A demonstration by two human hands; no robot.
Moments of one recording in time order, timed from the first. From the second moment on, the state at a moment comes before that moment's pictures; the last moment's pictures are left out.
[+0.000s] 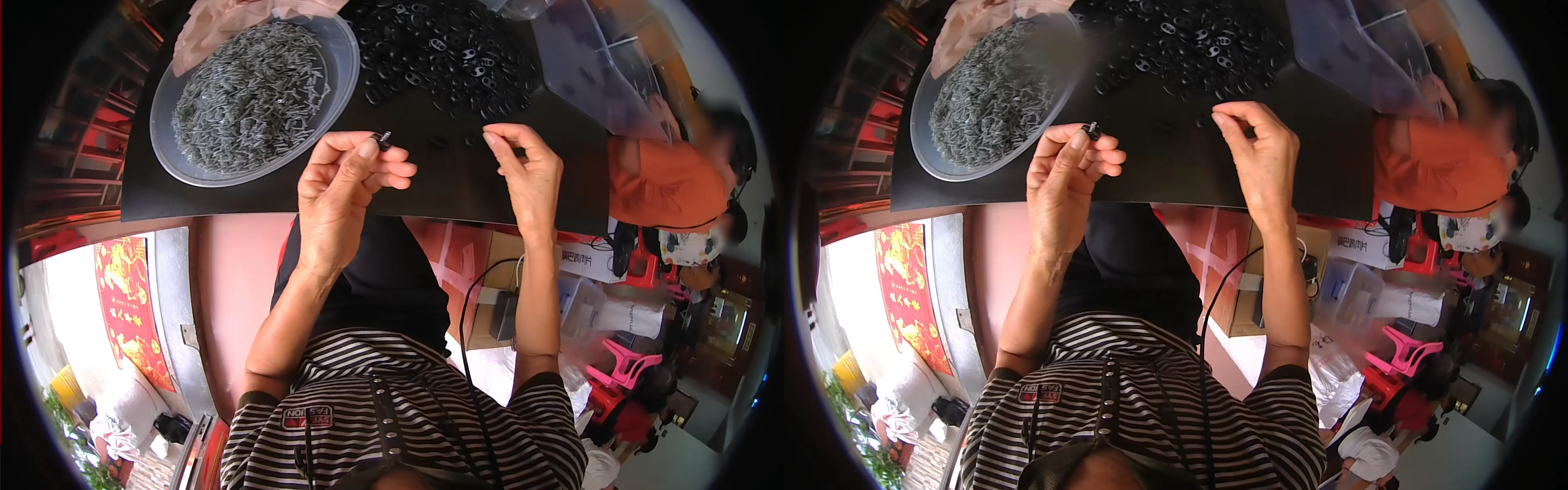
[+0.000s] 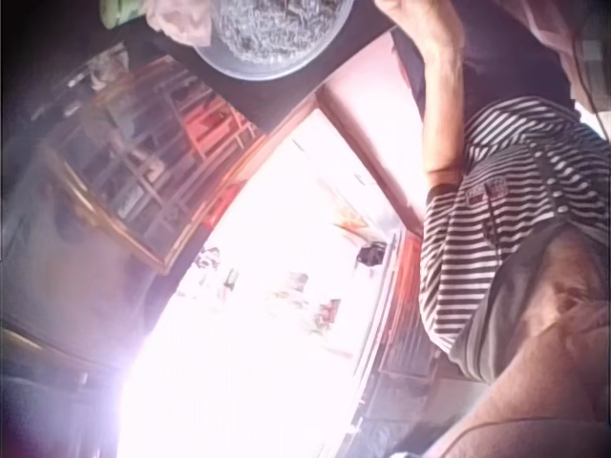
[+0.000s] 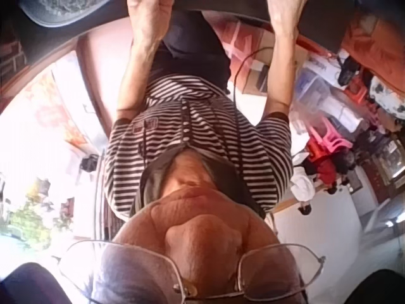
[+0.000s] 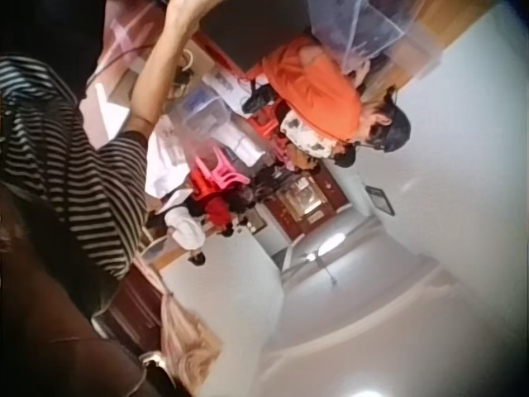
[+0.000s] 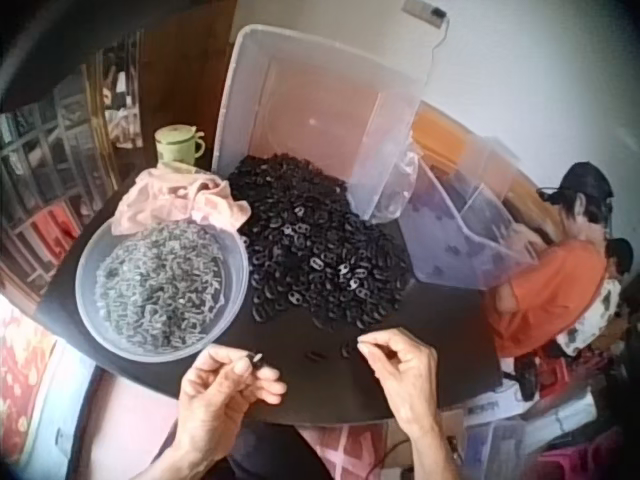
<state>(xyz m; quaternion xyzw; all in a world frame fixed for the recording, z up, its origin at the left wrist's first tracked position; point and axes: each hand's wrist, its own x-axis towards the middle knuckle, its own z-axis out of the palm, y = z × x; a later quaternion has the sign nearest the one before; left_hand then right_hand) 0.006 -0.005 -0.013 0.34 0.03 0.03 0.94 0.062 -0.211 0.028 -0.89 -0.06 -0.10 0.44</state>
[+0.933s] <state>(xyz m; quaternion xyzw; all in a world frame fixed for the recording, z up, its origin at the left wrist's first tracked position) 0.008 -0.009 -0.007 0.37 0.05 0.01 0.93 0.057 -0.200 0.035 -0.77 -0.02 0.05 0.63</state>
